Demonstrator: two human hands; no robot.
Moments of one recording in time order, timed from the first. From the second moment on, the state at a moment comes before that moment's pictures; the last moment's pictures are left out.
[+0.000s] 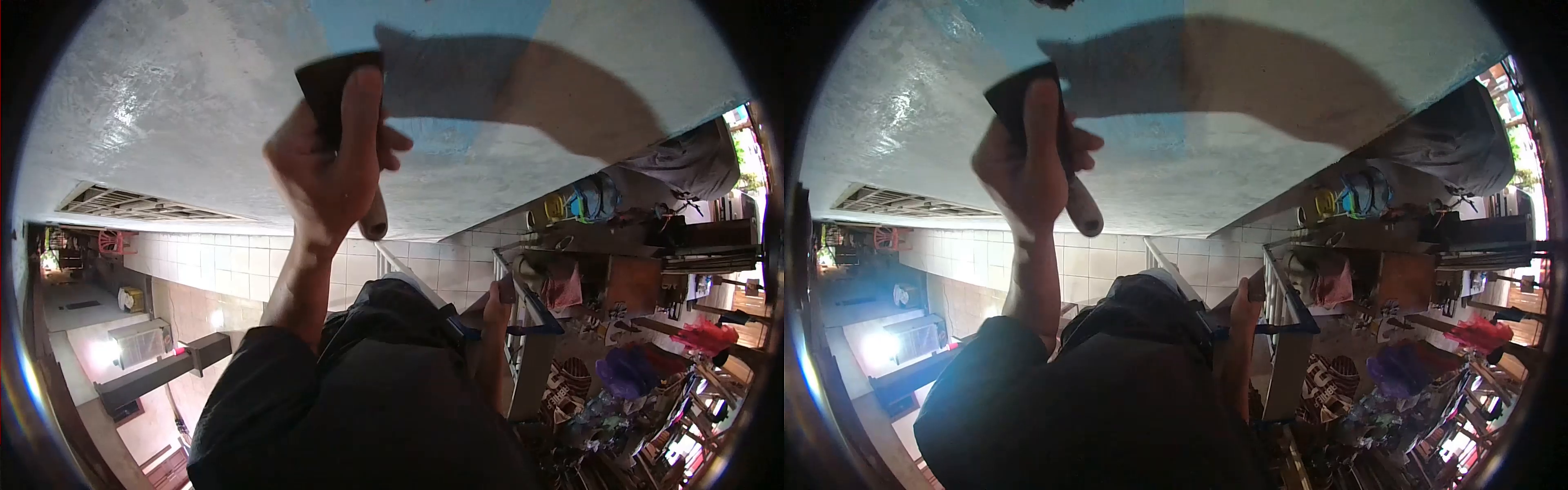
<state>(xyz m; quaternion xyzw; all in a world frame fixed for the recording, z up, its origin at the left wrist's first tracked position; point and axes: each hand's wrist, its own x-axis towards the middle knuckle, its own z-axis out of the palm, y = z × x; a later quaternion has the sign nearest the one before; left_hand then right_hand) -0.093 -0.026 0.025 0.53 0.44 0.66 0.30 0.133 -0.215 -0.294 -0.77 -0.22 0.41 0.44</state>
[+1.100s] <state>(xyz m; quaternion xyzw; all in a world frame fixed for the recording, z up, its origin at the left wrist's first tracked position) -0.144 -0.006 0.016 0.59 0.43 0.64 0.24 0.030 -0.006 -0.052 -0.52 -0.60 -0.32 0.52</state>
